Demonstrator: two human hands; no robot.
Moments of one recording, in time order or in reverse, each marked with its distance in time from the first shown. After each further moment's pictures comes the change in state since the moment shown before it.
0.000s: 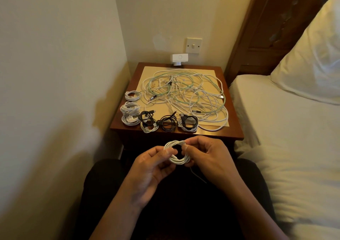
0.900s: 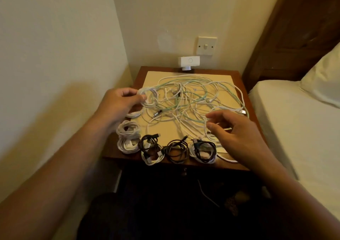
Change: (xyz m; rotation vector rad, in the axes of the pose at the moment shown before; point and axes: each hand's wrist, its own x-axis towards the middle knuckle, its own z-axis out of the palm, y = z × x) left_hand 0.206 0.165 -0.055 0.700 0.314 0.374; right_hand 0.155 -0.012 -0.047 -0.356 0.158 -0.237
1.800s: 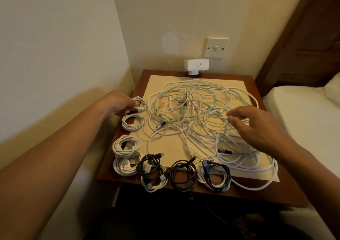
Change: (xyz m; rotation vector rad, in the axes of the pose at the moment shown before) left_hand 0.155 -0.041 -0.016 0.422 -0.046 -0.304; right_hand 0.108 0.054 -0.012 -0.442 -0.067 -0.008
